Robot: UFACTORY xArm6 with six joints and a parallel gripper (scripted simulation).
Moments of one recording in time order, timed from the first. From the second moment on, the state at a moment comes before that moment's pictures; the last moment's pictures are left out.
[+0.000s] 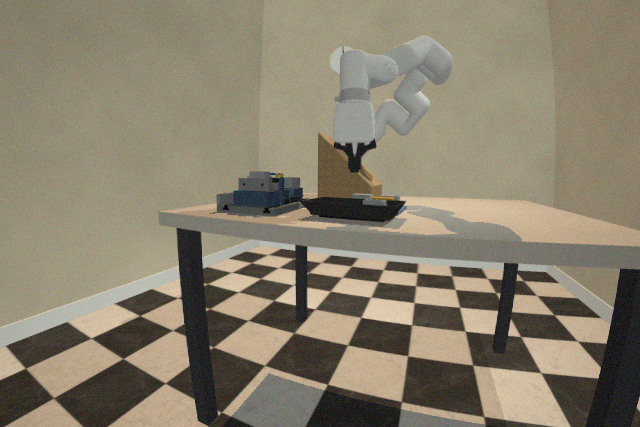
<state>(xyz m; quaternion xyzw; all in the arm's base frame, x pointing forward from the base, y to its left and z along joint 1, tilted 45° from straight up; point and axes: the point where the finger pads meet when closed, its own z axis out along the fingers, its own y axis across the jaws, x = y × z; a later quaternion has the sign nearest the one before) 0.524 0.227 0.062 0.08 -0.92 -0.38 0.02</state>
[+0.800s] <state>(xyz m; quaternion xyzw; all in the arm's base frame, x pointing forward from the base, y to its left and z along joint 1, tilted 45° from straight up) 0.524 0.226 0.063 0.08 -0.92 -0.38 0.02</state>
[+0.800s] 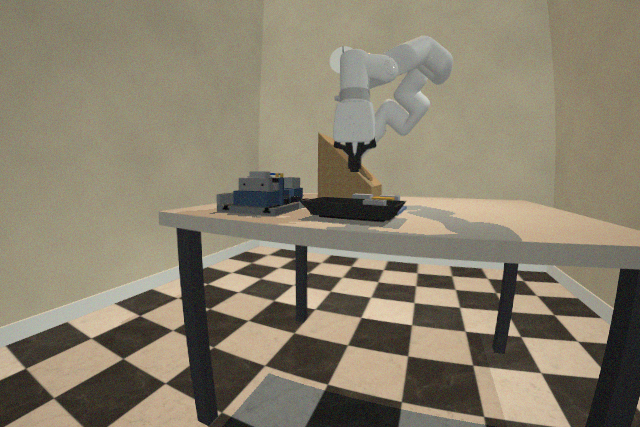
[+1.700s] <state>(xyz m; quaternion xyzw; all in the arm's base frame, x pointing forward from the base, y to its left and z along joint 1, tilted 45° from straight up) 0.529 0.192 0.098 0.08 -0.92 -0.38 0.02</state>
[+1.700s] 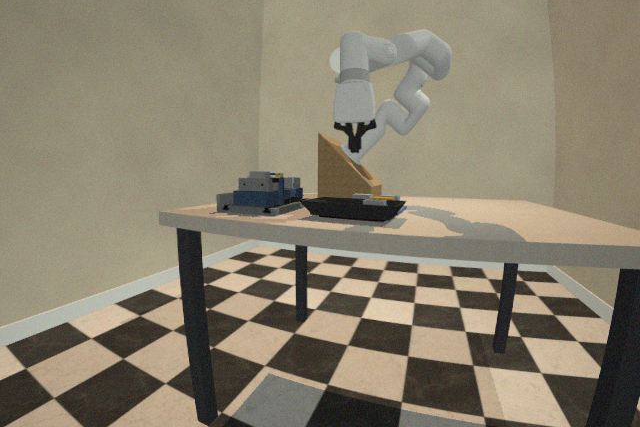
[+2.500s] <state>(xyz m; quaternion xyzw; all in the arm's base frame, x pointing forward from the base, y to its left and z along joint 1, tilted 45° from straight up) 0.542 0.149 0.078 0.08 -0.92 -0.38 0.02</state>
